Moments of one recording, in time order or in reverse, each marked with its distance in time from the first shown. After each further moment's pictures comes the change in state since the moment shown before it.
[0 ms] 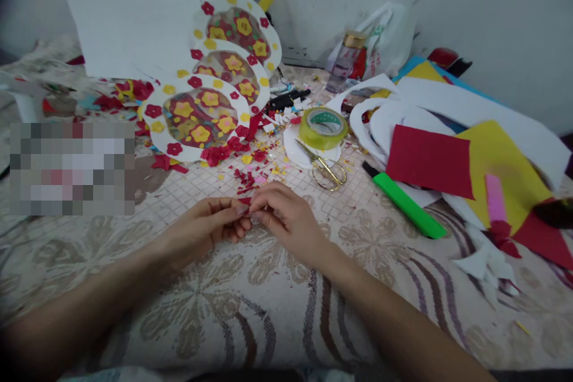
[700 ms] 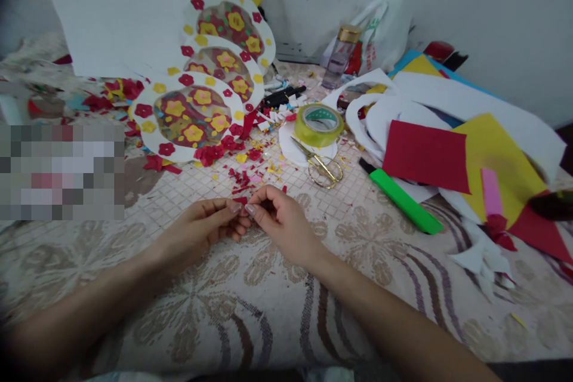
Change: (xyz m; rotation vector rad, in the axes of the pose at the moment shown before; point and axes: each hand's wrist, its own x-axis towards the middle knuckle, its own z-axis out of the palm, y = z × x) left_hand 0.002 -0.007 0.001 0.012 0.032 0.043; right_hand -0.003 -0.005 0.011 0.318 -0.008 0.510
